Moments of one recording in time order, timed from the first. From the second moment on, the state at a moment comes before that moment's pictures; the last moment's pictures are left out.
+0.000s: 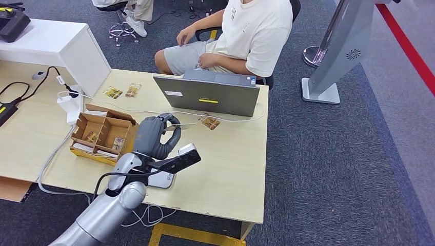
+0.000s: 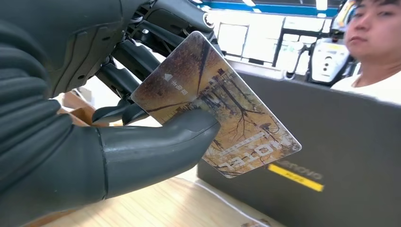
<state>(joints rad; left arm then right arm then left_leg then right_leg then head) -0.46 0.13 -0.49 -1.29 -0.73 0.40 -0.01 -0.07 0.09 -0.95 -0.20 1.51 -0.08 0.24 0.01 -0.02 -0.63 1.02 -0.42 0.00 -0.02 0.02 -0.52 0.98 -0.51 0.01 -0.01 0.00</state>
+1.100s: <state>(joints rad) -0.23 0.17 -0.37 -1.30 -1.03 0.37 0.15 -0.07 0.10 -0.98 -0.20 1.49 -0.08 0.26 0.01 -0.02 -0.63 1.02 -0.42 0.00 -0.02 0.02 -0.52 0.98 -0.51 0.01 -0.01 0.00</state>
